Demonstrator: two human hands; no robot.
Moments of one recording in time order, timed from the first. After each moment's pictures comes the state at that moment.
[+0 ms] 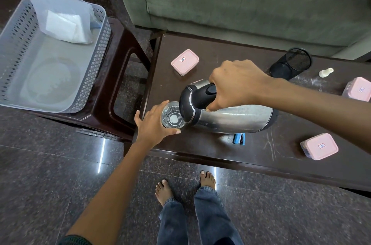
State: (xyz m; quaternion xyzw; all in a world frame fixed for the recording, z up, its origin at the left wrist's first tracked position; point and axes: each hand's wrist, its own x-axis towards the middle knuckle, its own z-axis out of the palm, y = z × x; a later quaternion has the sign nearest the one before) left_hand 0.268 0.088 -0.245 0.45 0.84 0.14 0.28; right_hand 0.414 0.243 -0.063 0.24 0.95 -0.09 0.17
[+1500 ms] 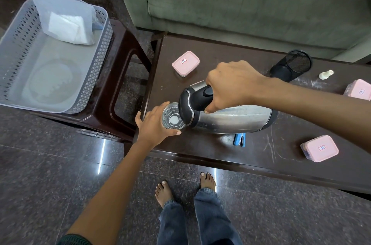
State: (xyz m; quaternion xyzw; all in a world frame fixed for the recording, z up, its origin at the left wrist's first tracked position) left_hand 0.267 0.089 -0.245 0.45 0.84 0.14 0.28; right_hand 0.407 0.241 -0.061 0.22 0.95 -0.07 0.18
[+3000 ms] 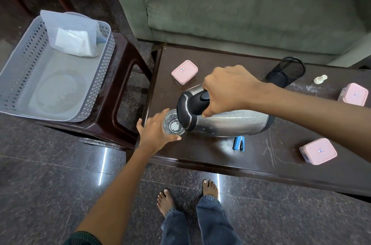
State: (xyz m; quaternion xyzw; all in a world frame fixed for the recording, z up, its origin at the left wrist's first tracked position) left_hand 0.269 0.090 -0.237 0.46 0.84 0.12 0.27; right_hand 0.409 0.236 -0.049 0.22 0.96 -0.06 0.16
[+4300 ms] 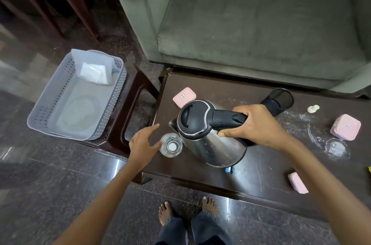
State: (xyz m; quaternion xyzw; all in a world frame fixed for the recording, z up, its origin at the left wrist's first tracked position) left_hand 0.261 0.098 -0.153 0.39 0.86 0.21 0.24; right_hand 0.497 0.281 -0.020 0.39 0.82 -0.41 -0.04
